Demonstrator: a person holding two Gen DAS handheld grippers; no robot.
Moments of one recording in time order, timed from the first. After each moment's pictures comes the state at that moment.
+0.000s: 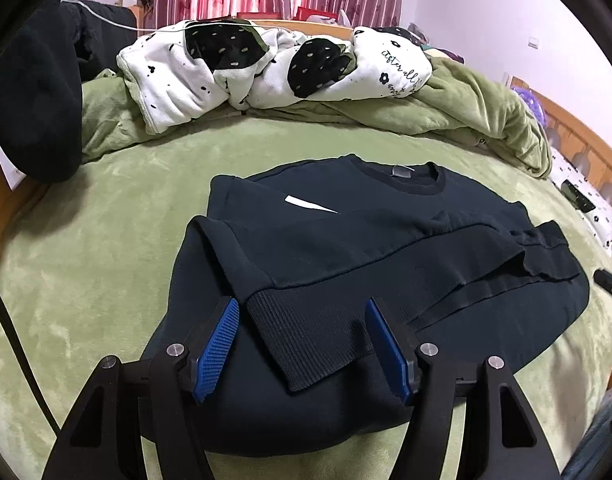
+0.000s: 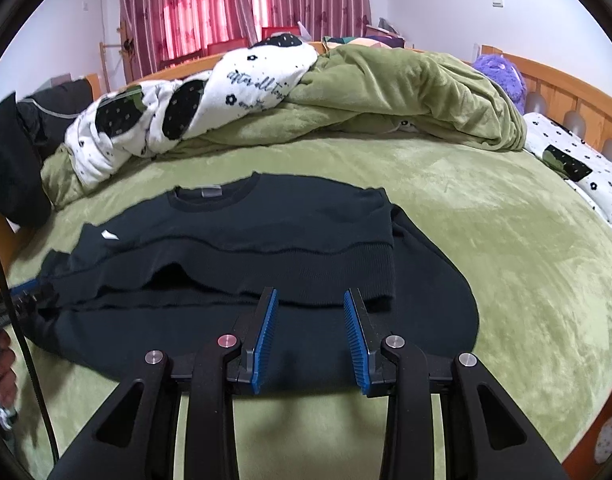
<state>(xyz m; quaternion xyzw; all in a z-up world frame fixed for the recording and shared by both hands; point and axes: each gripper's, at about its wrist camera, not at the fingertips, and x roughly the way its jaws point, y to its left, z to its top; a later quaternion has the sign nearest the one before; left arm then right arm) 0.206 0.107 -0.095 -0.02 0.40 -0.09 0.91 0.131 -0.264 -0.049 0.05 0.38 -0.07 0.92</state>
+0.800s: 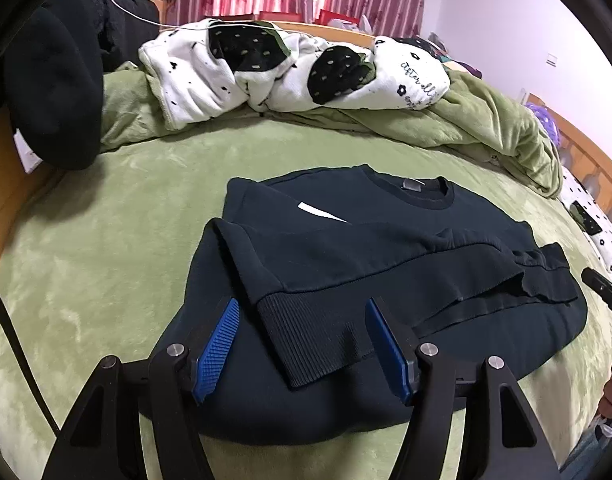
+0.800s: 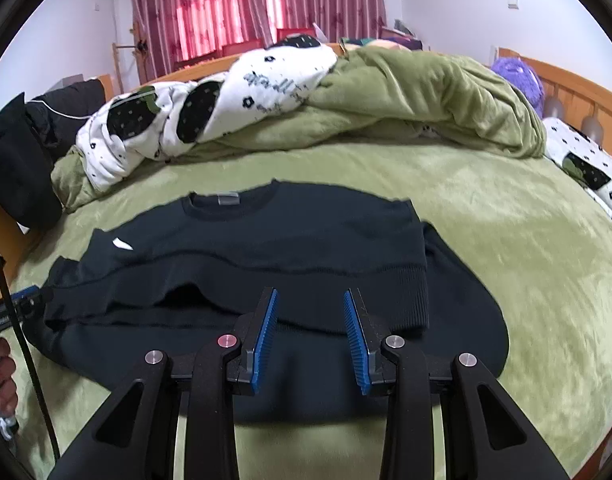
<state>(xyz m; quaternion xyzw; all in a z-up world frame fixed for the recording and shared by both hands) 0.199 0.108 -0.083 -0.04 0.40 -0.05 0.91 0.160 -0.258 -0.044 0.05 0.36 -0.03 0.93</state>
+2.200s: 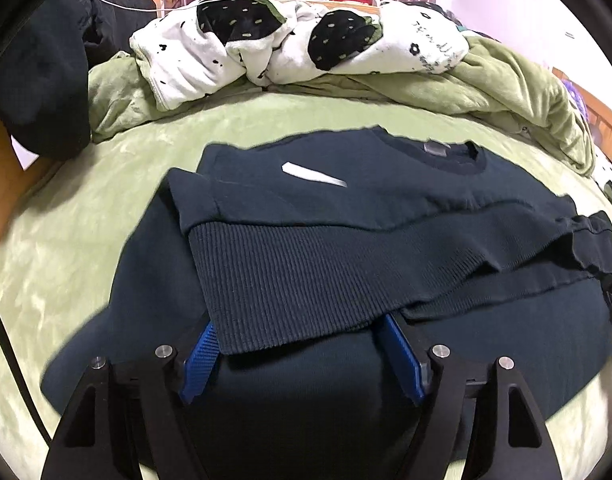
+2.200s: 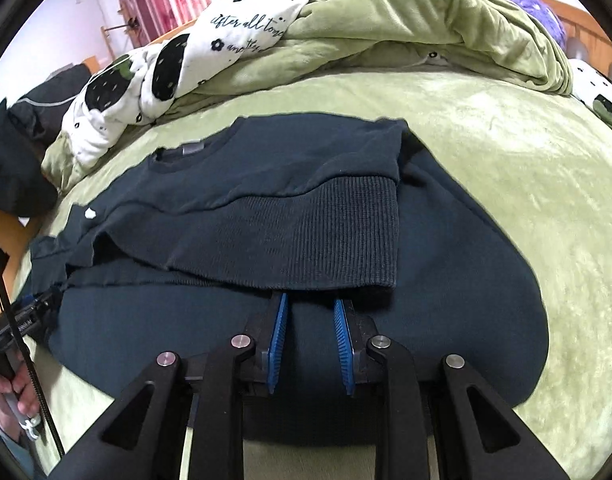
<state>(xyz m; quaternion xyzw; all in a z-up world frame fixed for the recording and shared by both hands) 0.232 0.063 -0.135 0.00 0.42 0.00 0.91 0.204 -0.324 -0.121 0.11 0.45 0.01 0.89</state>
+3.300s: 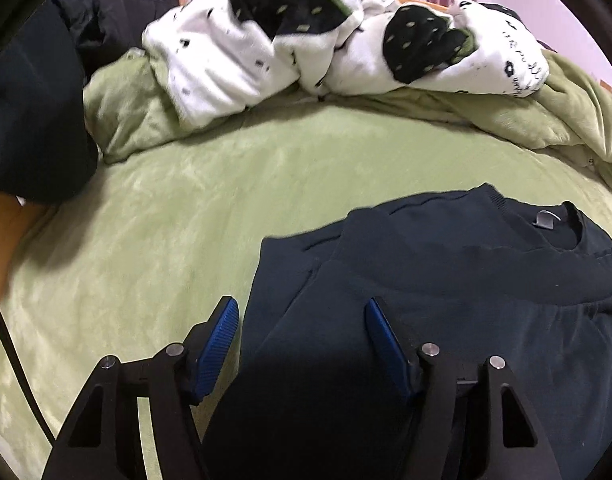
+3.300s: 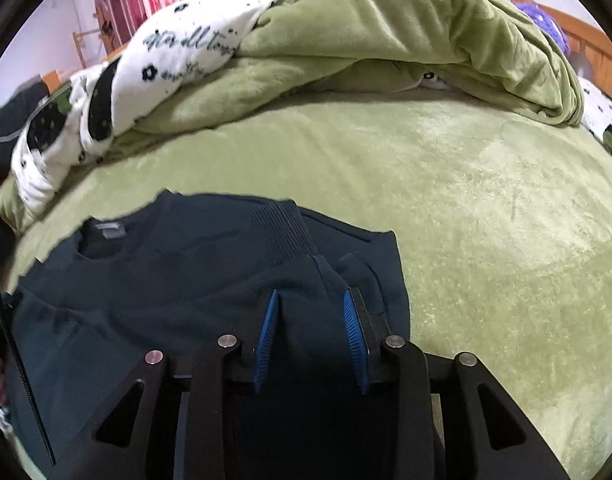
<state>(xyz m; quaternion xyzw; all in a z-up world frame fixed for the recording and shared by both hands) 0.351 0.115 -0.147 0.00 0.43 0.06 0.90 0.345 -0.361 -0.130 0.08 0.45 -0.04 0.89</state>
